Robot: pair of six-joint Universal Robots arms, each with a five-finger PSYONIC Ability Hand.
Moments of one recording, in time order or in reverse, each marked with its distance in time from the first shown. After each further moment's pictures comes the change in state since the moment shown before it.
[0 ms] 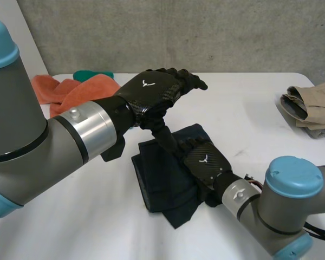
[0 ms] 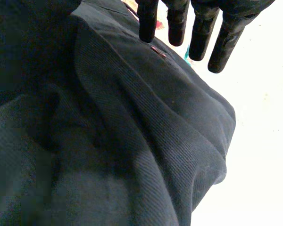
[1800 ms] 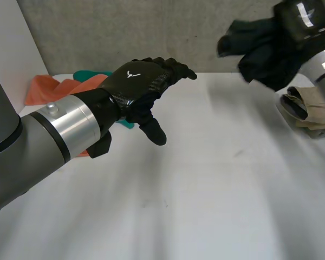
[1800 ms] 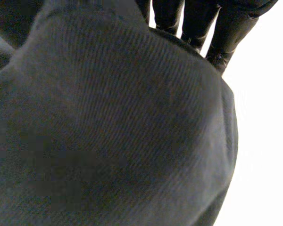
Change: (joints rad) left arm 0.041 0.090 -0.051 0.002 -0.001 -0.002; right arm -0.437 0.178 -0.883 -0.081 -0.167 0.259; left_hand 0.000 0.000 0.000 0.000 0.000; right_hand 0.773 0.945 0.943 0.932 0.872
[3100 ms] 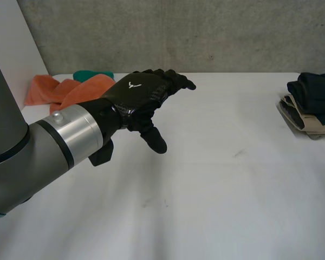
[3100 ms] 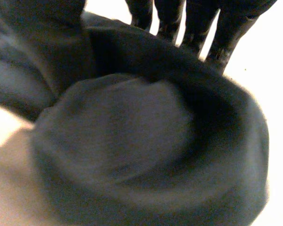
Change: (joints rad) left arm 0.001 -0.018 -0.030 0.003 0.000 -0.026; right arm -0.551 0.213 0.204 -0.367 -0.457 0.280; left_hand 0.000 0.000 0.000 0.000 0.000; right_hand -0.298 -0.367 -0.343 -0.372 -0.292
